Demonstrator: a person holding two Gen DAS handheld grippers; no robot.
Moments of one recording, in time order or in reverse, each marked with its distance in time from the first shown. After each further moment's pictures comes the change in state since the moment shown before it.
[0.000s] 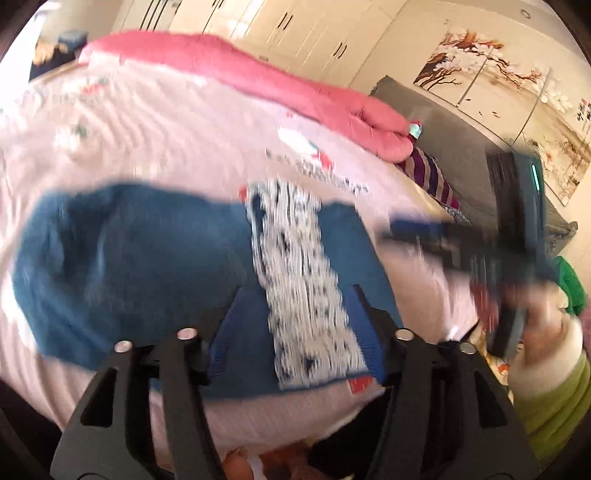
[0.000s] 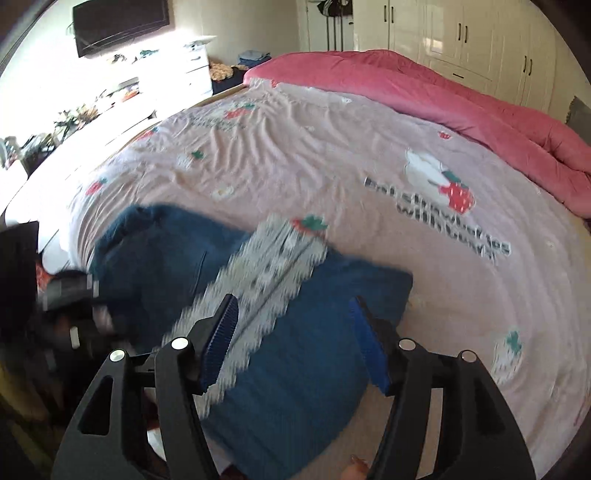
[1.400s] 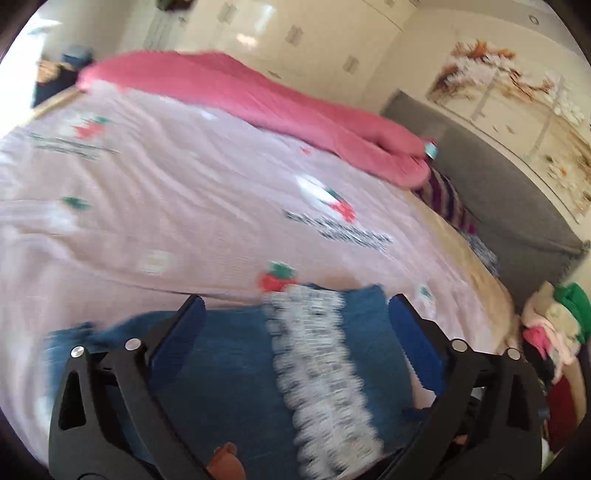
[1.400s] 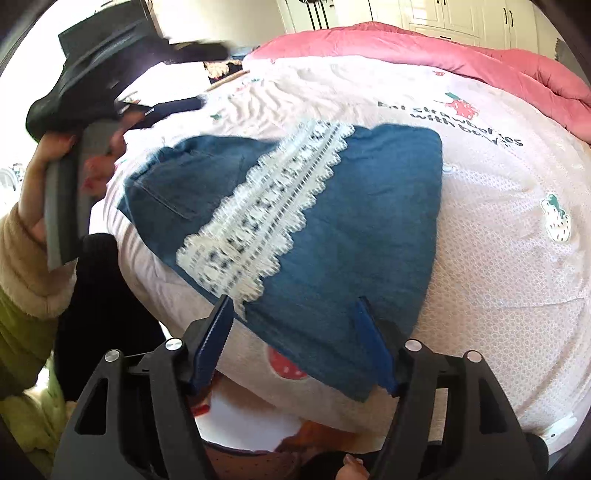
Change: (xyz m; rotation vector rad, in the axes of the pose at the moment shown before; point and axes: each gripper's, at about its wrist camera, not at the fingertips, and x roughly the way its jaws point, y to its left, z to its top) left arm 0.015 0.017 0.085 -0.013 -0.069 0.088; right arm 0.003 0.025 -0.082 0.160 -0.003 0.094
